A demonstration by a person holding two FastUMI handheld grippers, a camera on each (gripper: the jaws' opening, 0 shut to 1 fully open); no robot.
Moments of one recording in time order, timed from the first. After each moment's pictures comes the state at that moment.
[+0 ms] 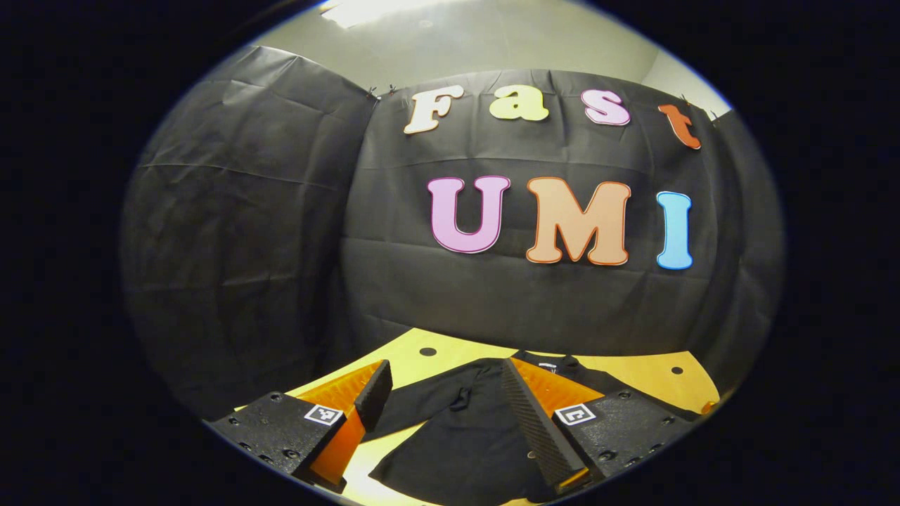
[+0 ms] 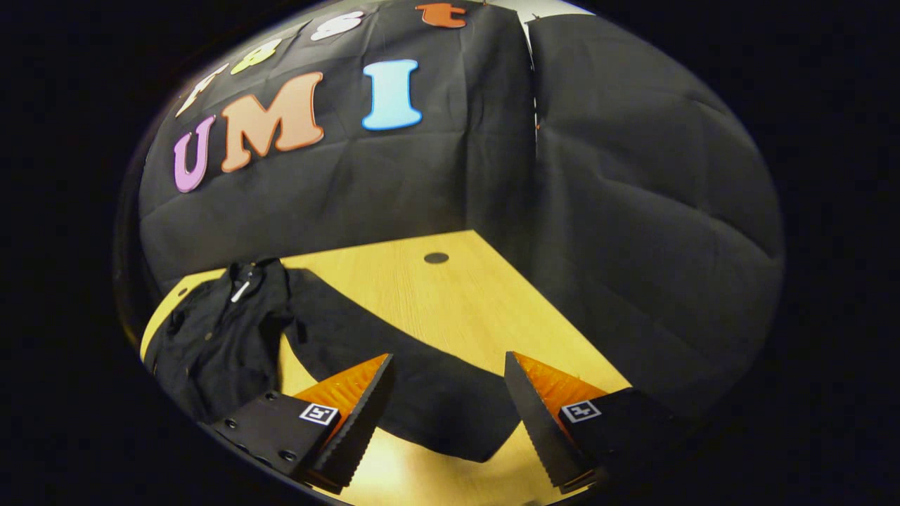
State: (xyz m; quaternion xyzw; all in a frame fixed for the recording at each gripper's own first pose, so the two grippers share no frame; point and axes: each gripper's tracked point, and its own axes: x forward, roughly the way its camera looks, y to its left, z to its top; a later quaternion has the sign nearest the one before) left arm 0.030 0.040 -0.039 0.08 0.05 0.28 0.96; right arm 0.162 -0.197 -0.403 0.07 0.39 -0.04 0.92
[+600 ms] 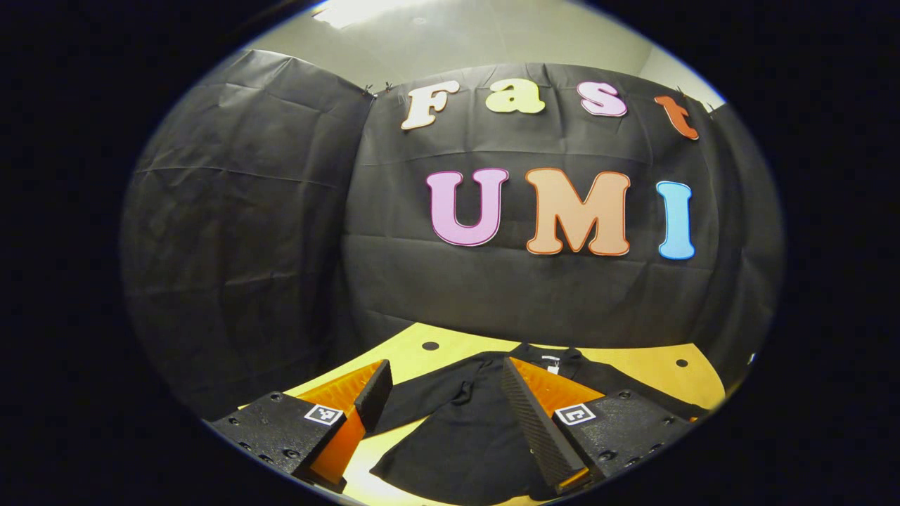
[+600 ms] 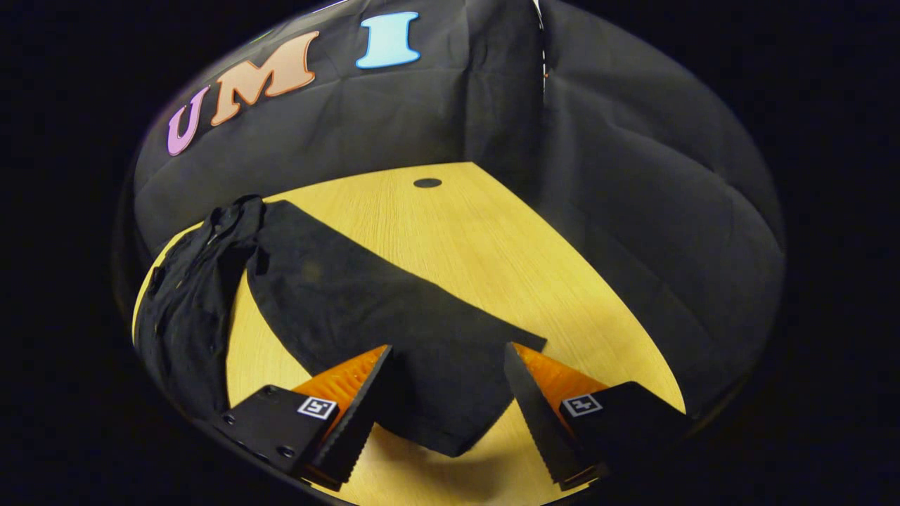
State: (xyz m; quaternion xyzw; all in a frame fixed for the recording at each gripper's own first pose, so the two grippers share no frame) left arm 0.033 0.036 -0.050 0.09 0.07 0.28 0.95; right arm 0.144 -0.208 -0.462 0.06 0.46 -0.03 0.88
